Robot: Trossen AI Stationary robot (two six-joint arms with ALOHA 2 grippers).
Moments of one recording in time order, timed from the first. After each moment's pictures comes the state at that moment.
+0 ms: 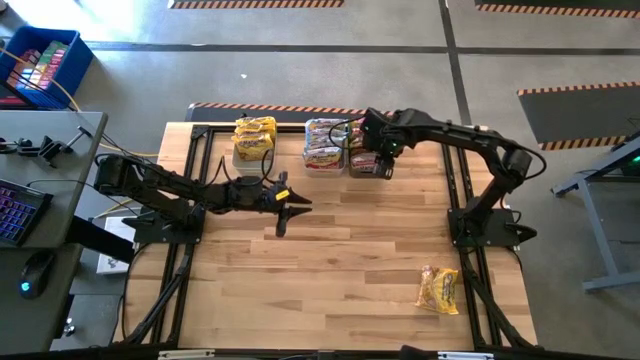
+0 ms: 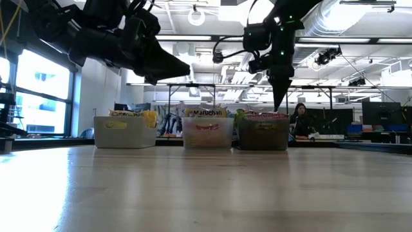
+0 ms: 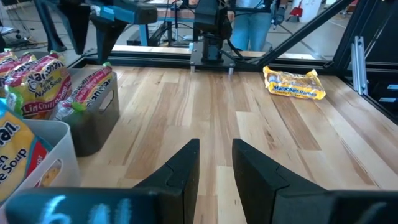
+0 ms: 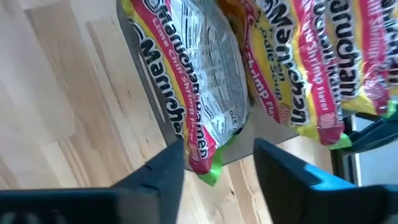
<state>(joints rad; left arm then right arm) 0.06 1.41 0.47 0.72 0.03 -0.01 -0.53 1.67 1.36 -1.05 0.14 -0.27</state>
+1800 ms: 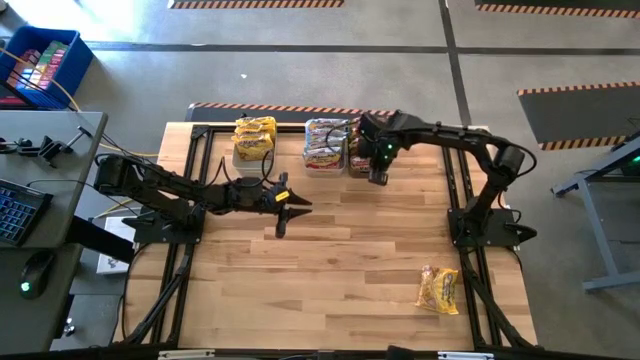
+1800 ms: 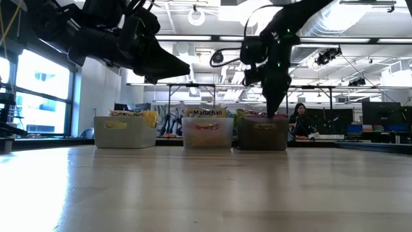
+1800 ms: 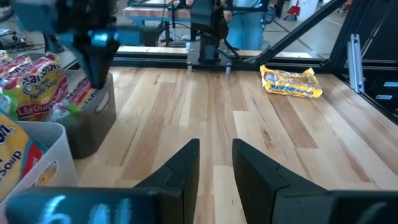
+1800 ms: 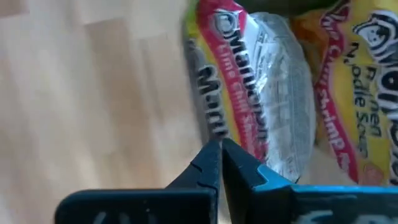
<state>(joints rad) 0.05 1.41 0.47 0.72 0.03 -0.01 -0.55 1.73 1.30 -0.92 -0.06 -0.35</state>
